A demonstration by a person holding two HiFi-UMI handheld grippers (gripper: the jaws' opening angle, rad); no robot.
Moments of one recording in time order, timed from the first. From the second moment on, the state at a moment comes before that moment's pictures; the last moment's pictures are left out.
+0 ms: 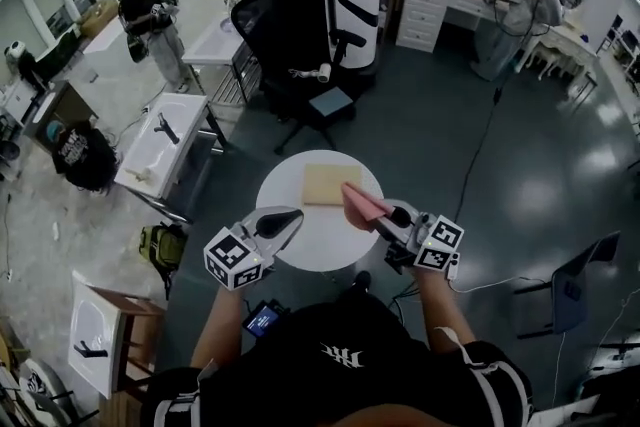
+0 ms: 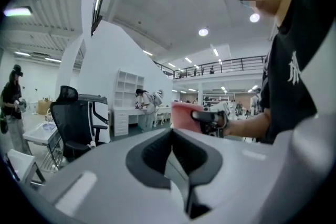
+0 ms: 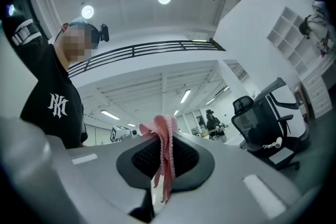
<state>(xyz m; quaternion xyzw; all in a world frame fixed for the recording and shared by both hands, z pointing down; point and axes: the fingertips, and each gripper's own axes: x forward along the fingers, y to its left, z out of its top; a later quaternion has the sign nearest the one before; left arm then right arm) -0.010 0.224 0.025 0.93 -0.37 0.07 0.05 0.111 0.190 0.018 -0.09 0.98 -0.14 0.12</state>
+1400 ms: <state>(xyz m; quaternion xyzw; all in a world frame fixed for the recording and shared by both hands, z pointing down) 0.093 0.545 0.081 0.93 -0.35 0.03 0.12 0.186 0.520 0.046 -0.08 0.98 -0.12 0.10</state>
